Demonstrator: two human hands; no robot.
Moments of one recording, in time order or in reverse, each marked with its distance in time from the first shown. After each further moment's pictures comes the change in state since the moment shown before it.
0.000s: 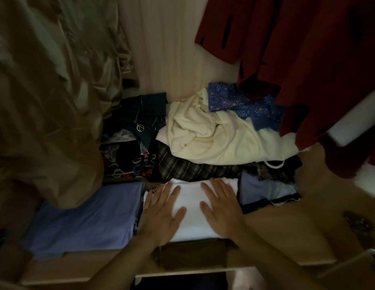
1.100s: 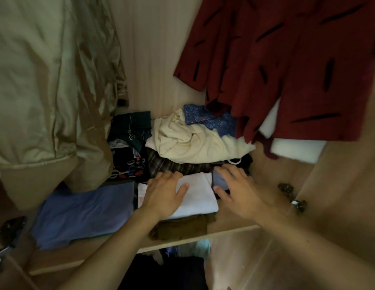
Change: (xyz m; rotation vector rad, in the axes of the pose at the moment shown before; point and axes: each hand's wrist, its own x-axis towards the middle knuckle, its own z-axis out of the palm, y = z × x) left_hand -0.063 0.067 -0.123 -0.158 0.163 0.213; right_hand -0.099 -0.055 -0.163 -0.181 0.129 0.089
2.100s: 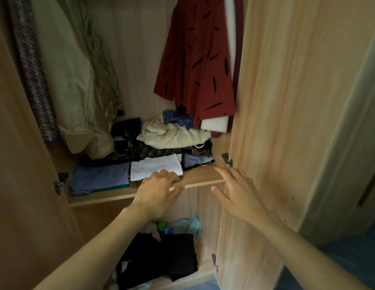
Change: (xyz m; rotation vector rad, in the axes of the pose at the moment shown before) left_hand -0.278 0.244 -0.103 0.077 0.015 0.075; right_hand -0.326 -0.019 -0.180 0.061 0.173 0.023
